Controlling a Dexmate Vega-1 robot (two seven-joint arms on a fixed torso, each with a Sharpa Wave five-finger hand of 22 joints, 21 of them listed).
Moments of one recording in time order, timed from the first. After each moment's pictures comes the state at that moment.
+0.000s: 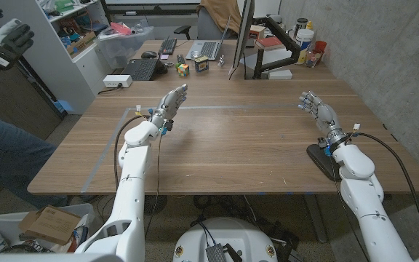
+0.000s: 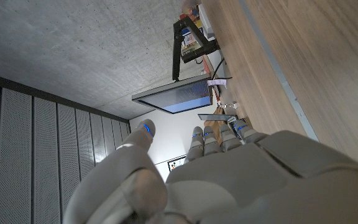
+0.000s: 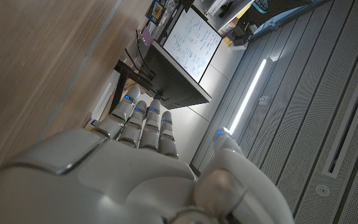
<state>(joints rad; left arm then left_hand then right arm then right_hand) 0.85 -0.06 -0.21 -1.45 0.09 0.01 -0.49 0.34 0.03 0.61 0.02 0.18 0.03 0.09 0.20 0.18 -0.04 0.02 0.20 0.19 -0.08 0.05 0.19 0.18 -0.11 0.01 0.25 0.17 -1.11 -0.21 0.23 -1.51 0.10 0.36 0.32 0.15 0.03 0.36 -0.07 0.19 0.23 0.02 0.19 0.19 0.30 0.05 0.23 0.18 0.22 0.00 0.21 0.19 0.22 -0.04 0.51 0.17</state>
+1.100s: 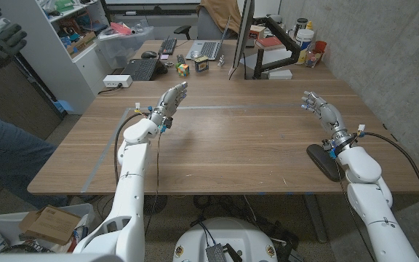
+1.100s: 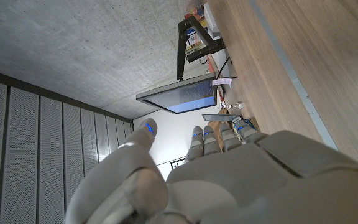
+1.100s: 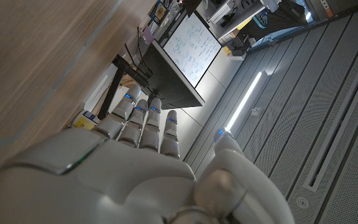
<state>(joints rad) 0.83 -0.06 -0.22 -1.43 0.08 0.00 -0.52 0.35 0.04 0.61 0.01 0.18 0.03 0.08 0.20 0.18 -0.02 0.02 0.20 0.19 -0.07 0.04 0.19 0.18 -0.10 0.01 0.24 0.17 -1.17 -0.23 0.24 -1.57 0.04 0.40 0.29 0.14 0.03 0.36 -0.07 0.19 0.26 -0.05 0.21 0.19 0.32 0.03 0.24 0.19 0.23 -0.01 0.21 0.19 0.23 -0.04 0.49 0.17</state>
